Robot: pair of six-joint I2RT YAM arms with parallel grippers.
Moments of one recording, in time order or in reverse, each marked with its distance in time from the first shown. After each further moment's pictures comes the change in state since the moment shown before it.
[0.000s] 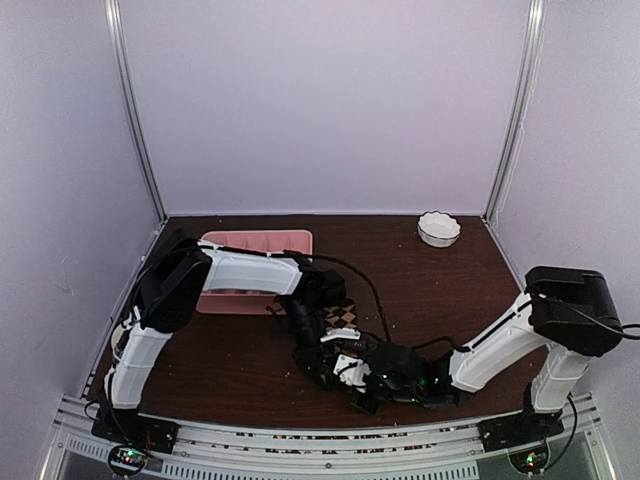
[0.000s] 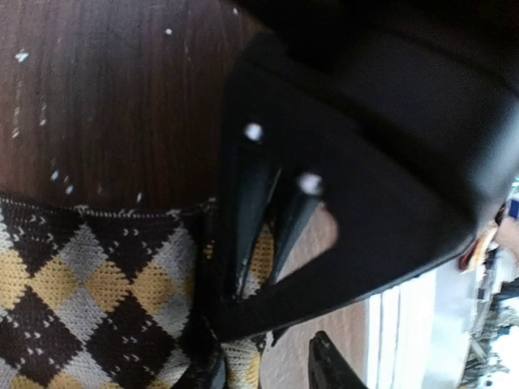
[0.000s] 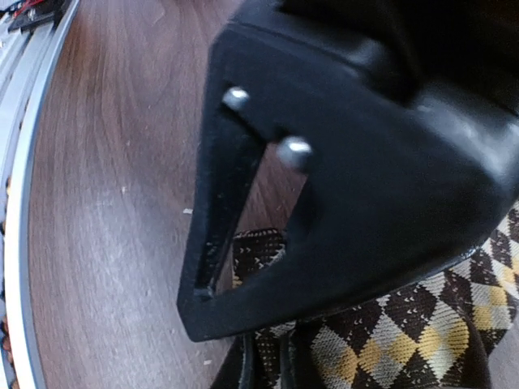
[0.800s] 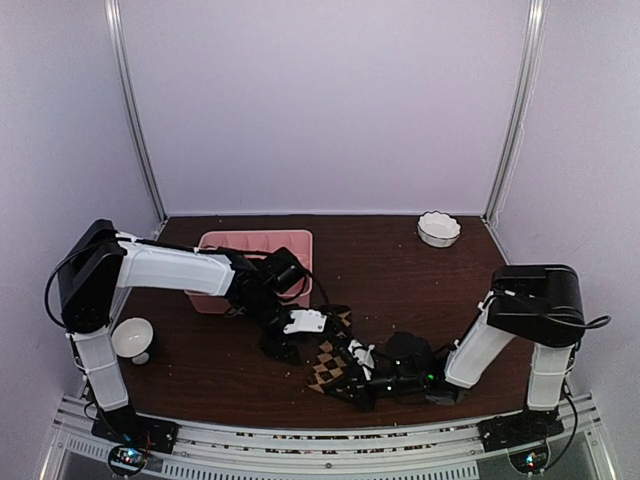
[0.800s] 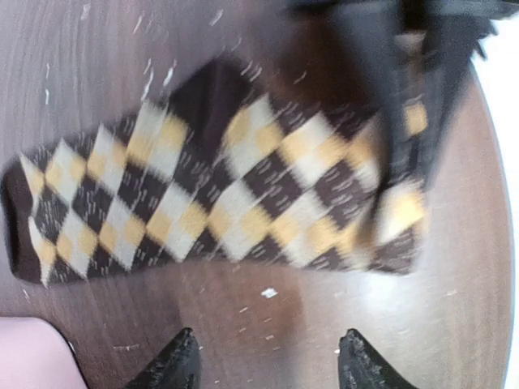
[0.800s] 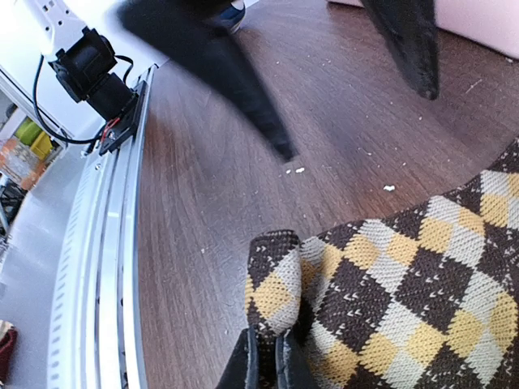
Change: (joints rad) left arm 0.049 -0.467 -0.512 0.515 -0.413 0.109; right arm -0.142 0.172 -0.082 0.434 -0.431 0.465
